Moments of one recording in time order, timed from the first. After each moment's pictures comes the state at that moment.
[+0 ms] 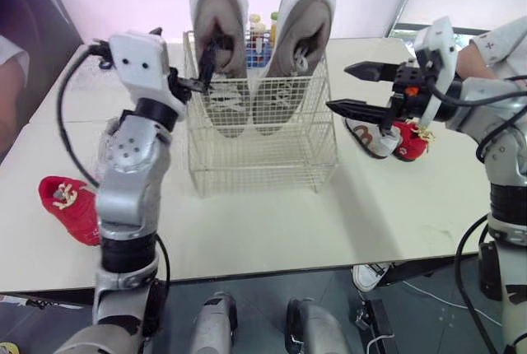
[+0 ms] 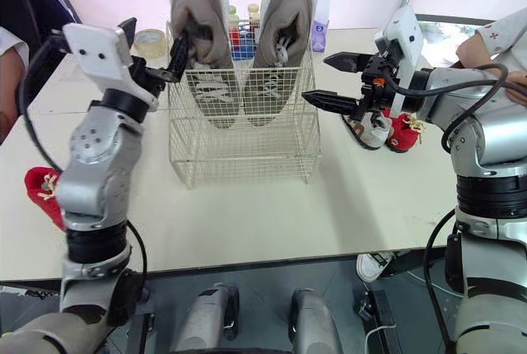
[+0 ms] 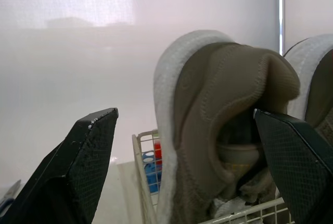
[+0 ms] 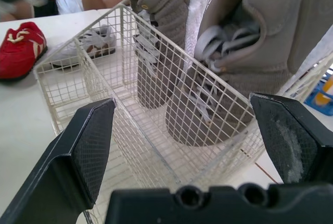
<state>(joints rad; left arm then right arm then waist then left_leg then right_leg) -0.63 0.32 0.16 -0.45 -0.25 0.52 -0.13 -0.85 -0.80 -0.08 -0.01 0.53 0.69 0.98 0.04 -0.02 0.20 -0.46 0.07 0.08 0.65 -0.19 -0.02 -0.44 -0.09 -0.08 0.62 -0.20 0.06</state>
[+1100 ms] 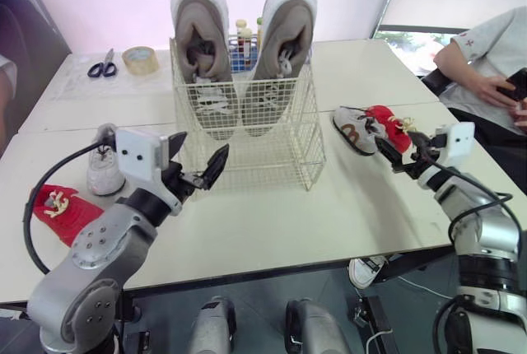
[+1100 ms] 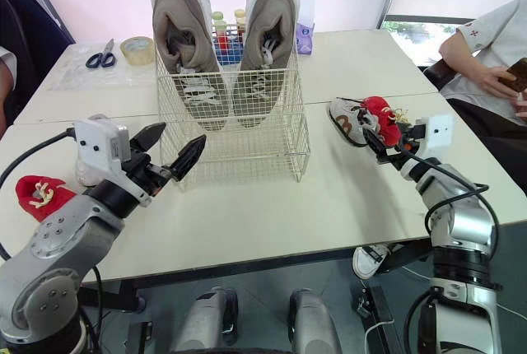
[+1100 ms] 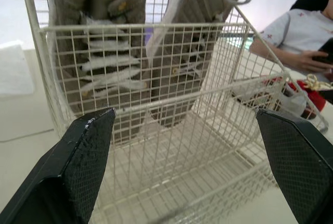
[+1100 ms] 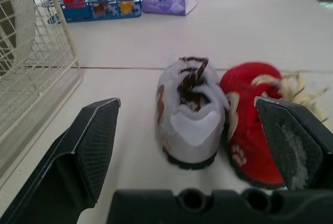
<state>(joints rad) -0.14 0.34 0.26 -0.92 -0.72 0.93 -0.06 -0.40 -0.52 -0.32 0.22 0.40 0.35 0.54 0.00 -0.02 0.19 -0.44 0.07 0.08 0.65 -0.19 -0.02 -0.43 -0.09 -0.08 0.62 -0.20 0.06</state>
